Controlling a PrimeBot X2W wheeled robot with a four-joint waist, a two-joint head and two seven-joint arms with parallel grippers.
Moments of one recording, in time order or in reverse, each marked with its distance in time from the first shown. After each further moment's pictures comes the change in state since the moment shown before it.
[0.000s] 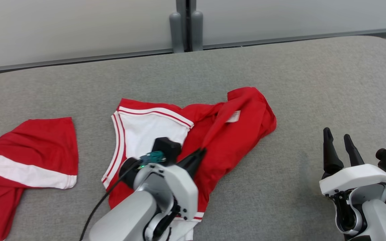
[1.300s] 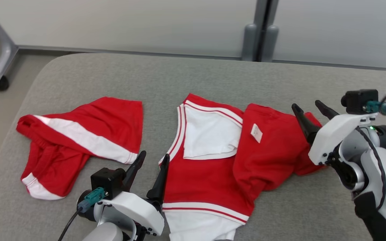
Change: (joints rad) left arm 0.259 0.142 0.172 -0.197 -0.057 0.141 -0.255; right arm -0.226 -0.180 0.290 -0.028 -0.034 0.000 0.354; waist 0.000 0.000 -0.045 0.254
